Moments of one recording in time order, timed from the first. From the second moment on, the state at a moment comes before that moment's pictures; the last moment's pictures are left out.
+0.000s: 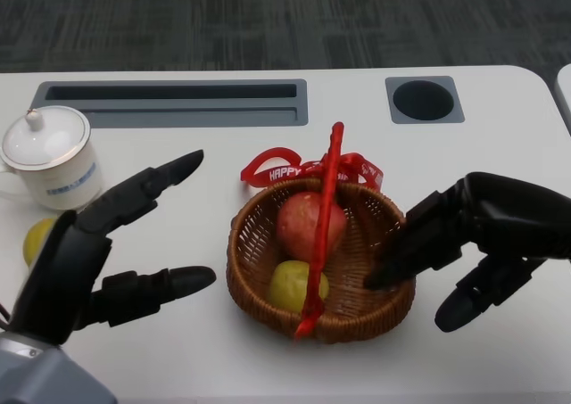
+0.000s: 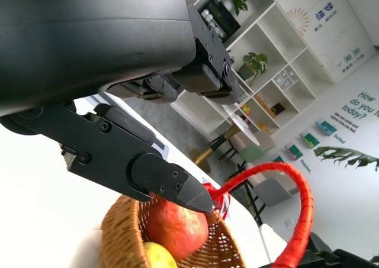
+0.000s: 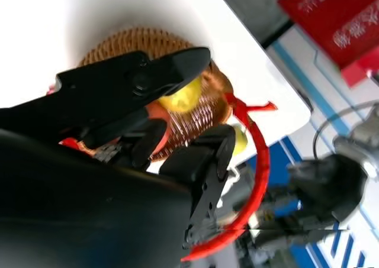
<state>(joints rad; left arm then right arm) 0.05 0.26 0.03 -0.10 0.15 -0.46 -0.07 -0.72 -0.30 0.12 1.09 0.05 -1.47 1.05</state>
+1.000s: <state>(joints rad) 0.13 0.28 0.09 -0.14 0.09 -0.51 -0.10 -1.03 -0.22 0.99 1.30 -1.41 -0.93 -0.77</state>
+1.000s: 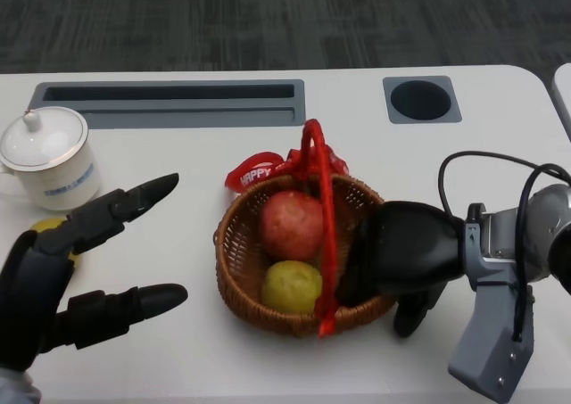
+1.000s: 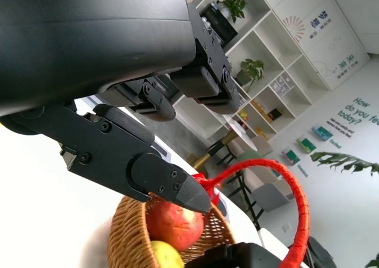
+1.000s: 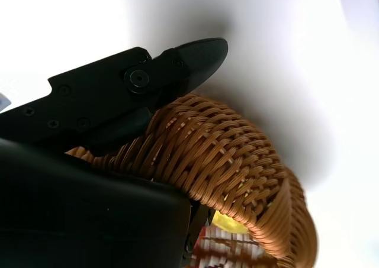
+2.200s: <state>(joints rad) 0.27 0.16 0.10 -0.21 0.08 -0.66 -0.09 -1.08 -0.15 0.66 1.41 -0.88 -0.29 -0.08</state>
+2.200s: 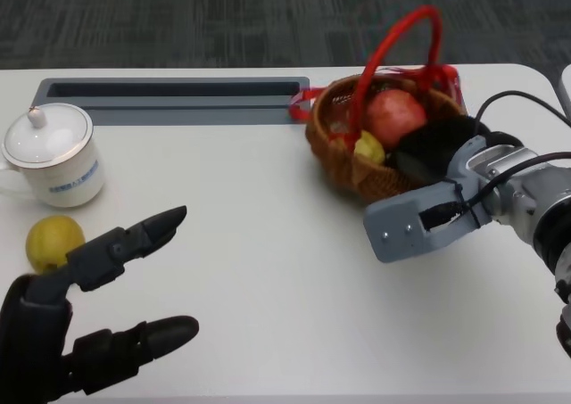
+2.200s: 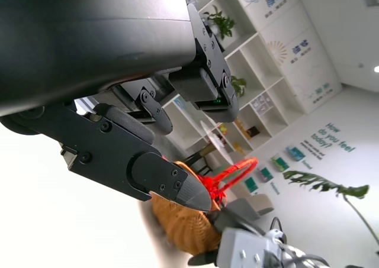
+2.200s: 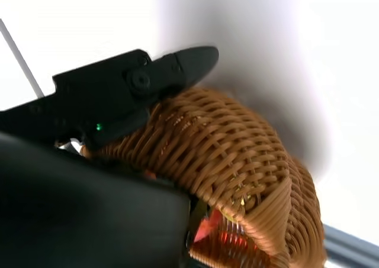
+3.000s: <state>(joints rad) 0.47 0.07 0.10 -0.45 0.18 -0.67 -0.08 -1.07 -0.17 0.43 1.42 -0.74 -0.13 -0.04</state>
